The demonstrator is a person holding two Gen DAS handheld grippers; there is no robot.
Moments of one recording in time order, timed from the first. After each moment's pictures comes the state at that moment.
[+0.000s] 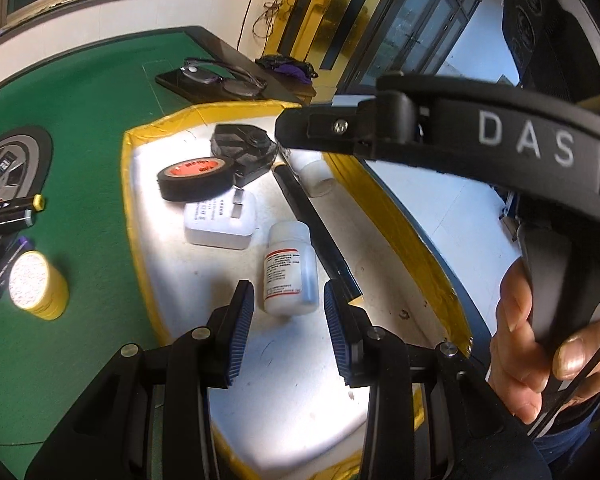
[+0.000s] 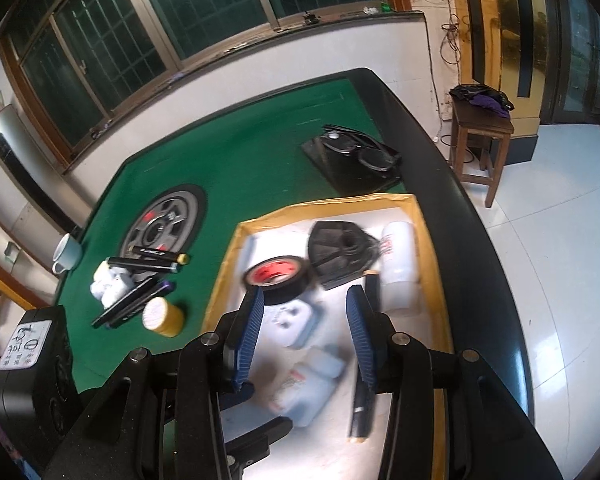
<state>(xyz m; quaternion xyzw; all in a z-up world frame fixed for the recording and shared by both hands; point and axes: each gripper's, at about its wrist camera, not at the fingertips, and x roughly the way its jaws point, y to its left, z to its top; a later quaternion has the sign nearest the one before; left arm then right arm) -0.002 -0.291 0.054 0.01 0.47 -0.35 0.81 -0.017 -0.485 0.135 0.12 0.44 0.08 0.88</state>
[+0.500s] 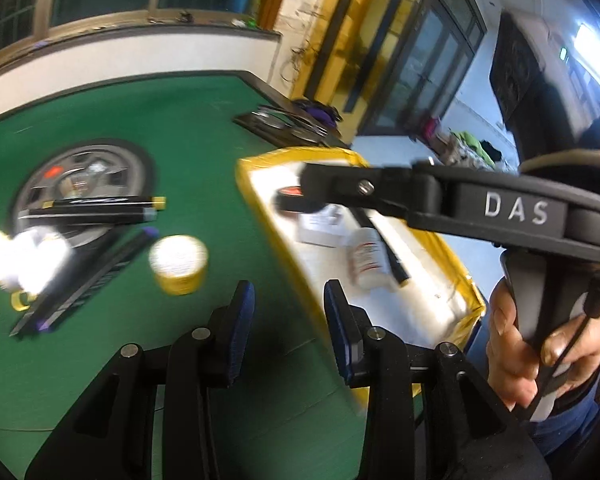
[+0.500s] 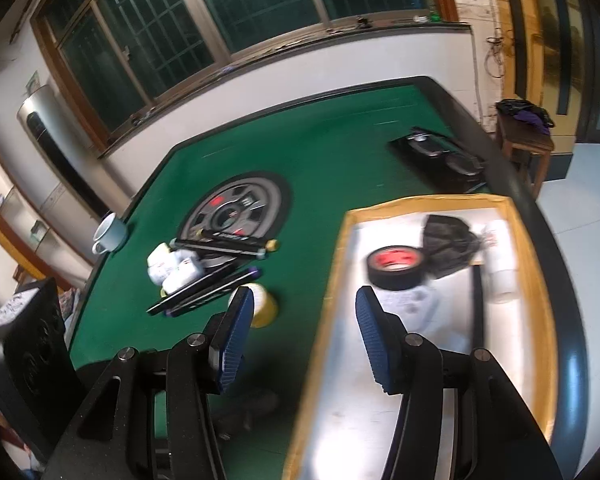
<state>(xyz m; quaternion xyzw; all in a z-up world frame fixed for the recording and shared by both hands) -0.010 -0.168 0.075 -0.02 0.40 -0.32 0.86 -0.035 -0.391 0.142 0.12 0.43 0.15 0.88</state>
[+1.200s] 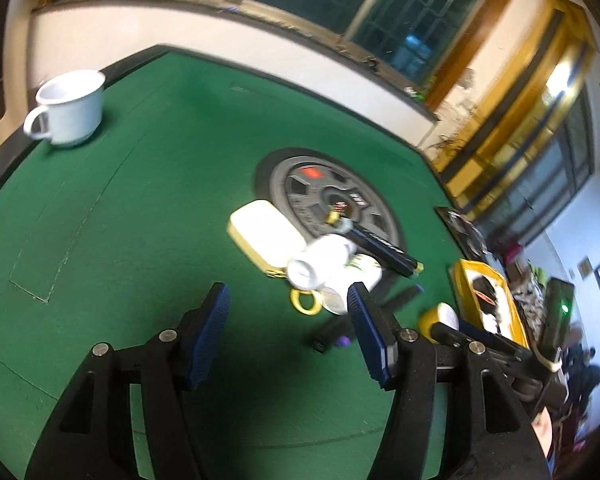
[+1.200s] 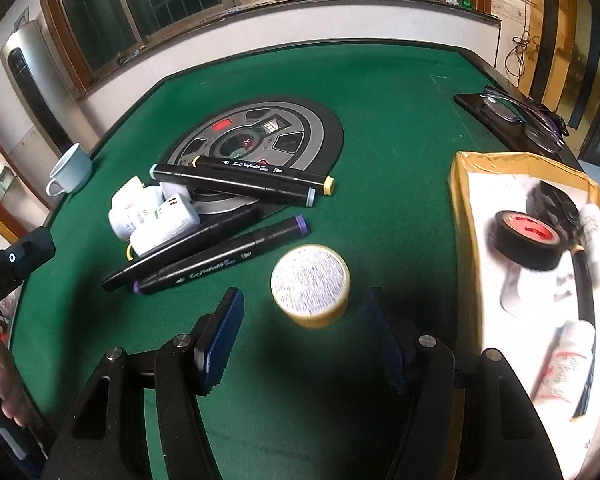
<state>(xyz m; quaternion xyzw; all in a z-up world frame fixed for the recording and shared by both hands) 0.055 0.053 0.029 -0.19 0.40 -0.09 0.89 0.000 -0.281 0.055 0.03 0.48 0.11 0.87</state>
